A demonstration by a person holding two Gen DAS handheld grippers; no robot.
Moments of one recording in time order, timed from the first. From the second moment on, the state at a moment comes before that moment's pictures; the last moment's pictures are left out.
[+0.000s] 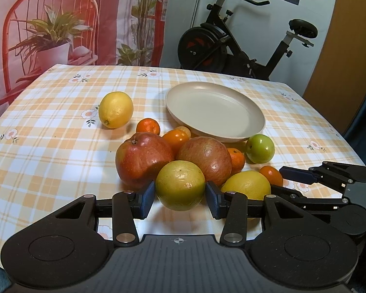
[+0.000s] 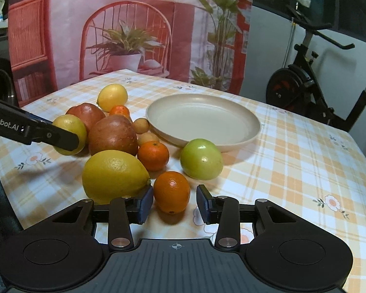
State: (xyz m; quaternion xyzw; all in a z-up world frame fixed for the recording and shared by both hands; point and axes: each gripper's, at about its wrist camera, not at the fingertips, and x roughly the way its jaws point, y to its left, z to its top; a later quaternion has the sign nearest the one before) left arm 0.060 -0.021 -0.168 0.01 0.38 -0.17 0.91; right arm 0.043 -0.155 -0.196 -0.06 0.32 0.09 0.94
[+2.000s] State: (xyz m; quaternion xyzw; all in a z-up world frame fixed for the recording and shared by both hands) left arm 0.090 -0.035 -0.120 0.03 0.30 -0.20 0.93; right arm 0.081 -0.197 -0.158 0.02 0.26 0.09 0.96
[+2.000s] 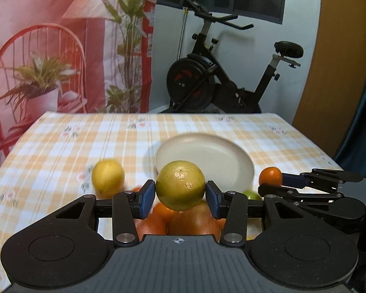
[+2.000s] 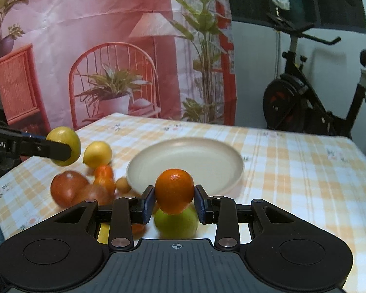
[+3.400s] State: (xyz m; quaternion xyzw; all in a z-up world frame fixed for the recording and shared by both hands) left arm 0.296 -0.107 -0.190 0.08 0.46 -0.23 0.85; right arm 0.283 -0.239 -0.198 -0.01 0.38 0.10 0.92
